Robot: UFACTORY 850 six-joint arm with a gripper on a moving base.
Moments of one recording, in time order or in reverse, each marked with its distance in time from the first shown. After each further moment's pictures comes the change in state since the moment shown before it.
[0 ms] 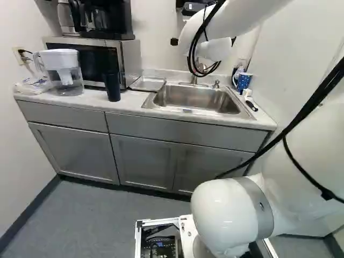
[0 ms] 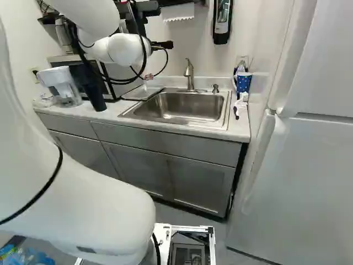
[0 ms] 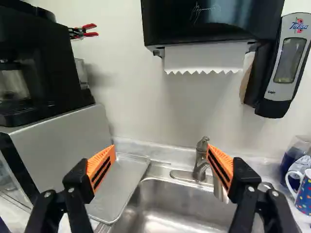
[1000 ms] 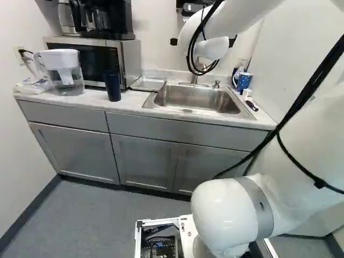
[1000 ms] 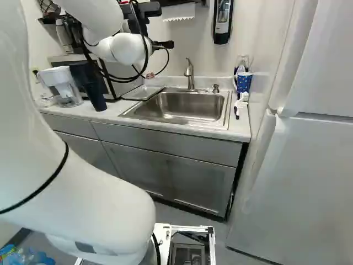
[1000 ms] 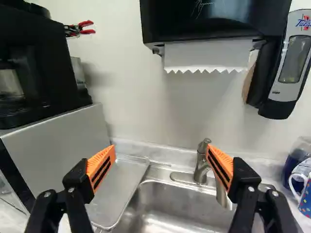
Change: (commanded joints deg) arm -0.4 -3.7 -3.3 0.0 0.0 0.0
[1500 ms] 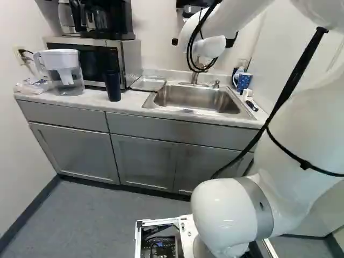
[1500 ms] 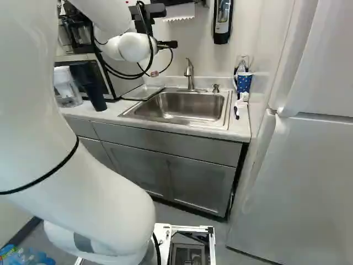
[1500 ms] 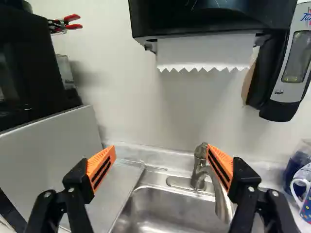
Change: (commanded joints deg) arm -1.2 -5.1 -4.8 0.0 -0.3 0.0
